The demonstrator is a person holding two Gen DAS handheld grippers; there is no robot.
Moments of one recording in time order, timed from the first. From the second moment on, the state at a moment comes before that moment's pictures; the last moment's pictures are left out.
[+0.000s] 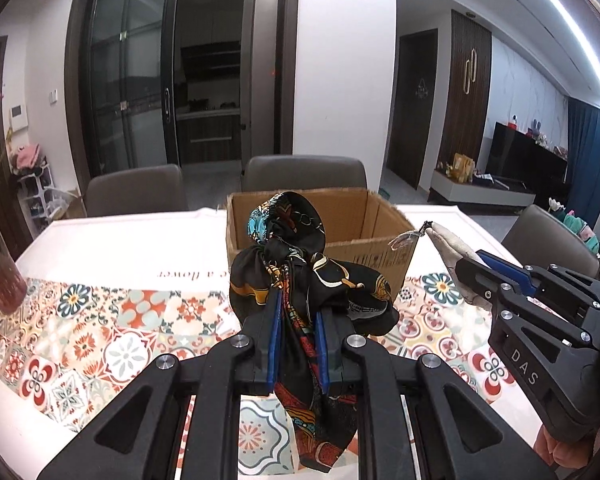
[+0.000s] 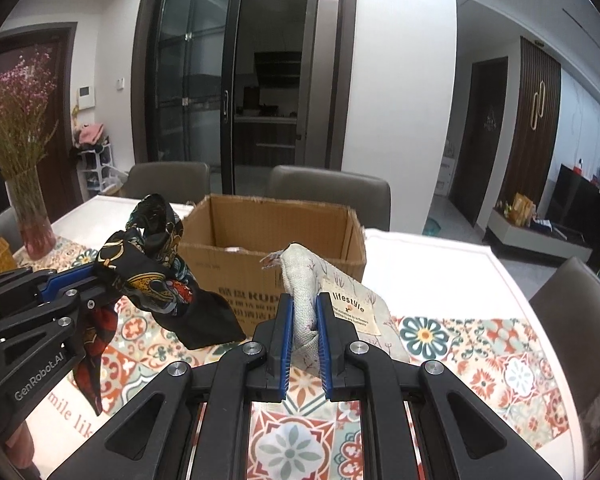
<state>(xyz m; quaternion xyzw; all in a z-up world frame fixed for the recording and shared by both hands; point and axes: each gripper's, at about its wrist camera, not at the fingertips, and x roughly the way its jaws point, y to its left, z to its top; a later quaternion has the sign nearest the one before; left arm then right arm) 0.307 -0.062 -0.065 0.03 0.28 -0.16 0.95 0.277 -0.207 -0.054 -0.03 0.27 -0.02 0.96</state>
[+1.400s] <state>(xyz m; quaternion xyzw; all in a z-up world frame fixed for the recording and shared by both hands) 0.406 -0.091 -0.006 0.09 0.20 -0.19 0.96 0.373 -0.172 0.006 -0.16 0.14 -0.01 0.98</state>
